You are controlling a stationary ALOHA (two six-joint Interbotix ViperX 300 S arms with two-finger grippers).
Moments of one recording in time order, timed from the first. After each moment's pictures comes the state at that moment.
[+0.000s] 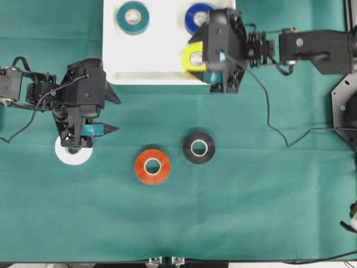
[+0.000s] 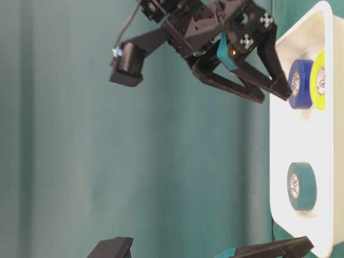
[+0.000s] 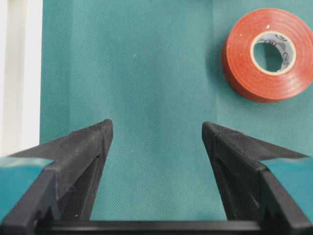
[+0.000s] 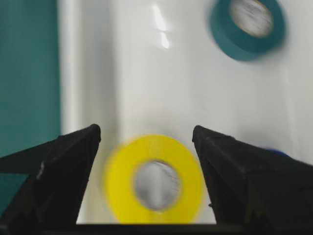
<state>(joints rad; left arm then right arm) -0.06 -0.21 0.87 -0.03 0.13 -0.03 -0.19 -0.05 0.72 -0.48 0.01 0.34</state>
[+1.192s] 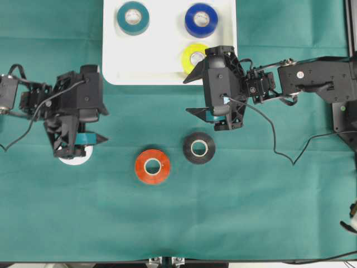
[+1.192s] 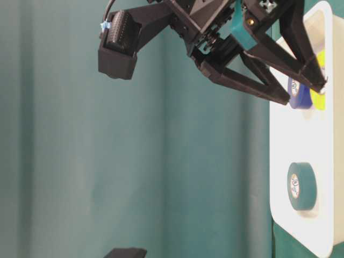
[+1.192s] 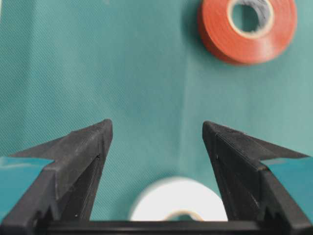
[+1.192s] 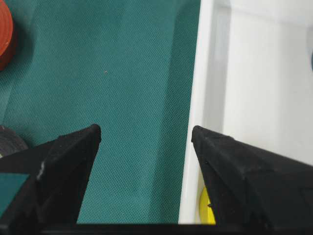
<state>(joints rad) -0.14 -0.25 0.87 -0.03 0.28 -0.21 -0.04 -0.05 0.74 -0.47 0.00 0.38</state>
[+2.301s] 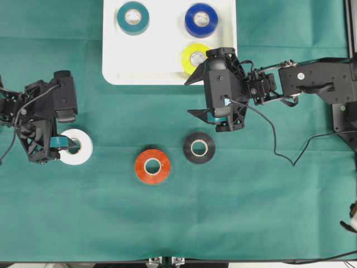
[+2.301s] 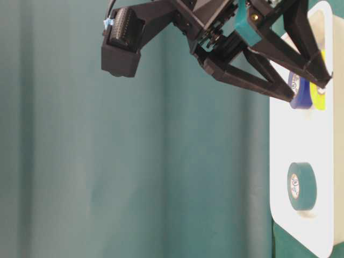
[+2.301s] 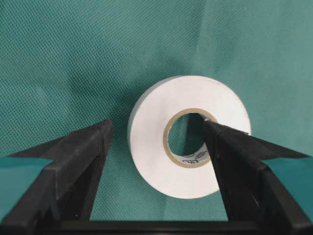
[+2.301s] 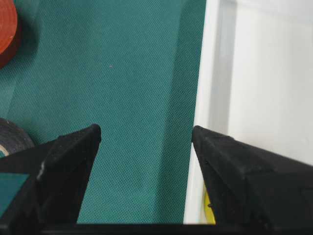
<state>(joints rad) -0.18 -0.30 1.05 -0.03 0.29 -0.37 -0.04 -0.05 0.75 -0.47 0.00 0.39</state>
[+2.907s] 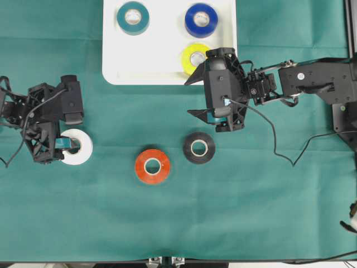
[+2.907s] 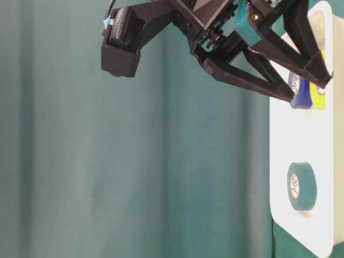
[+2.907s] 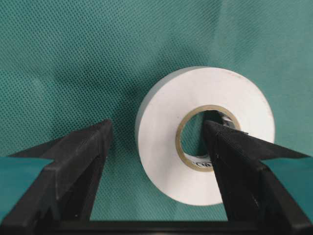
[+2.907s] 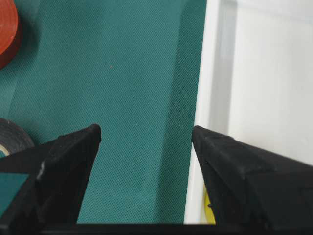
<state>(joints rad) -0.18 -0.21 1.05 -0.03 0.26 -0.37 -0.04 -0.05 0.75 -0.47 0.00 0.39</state>
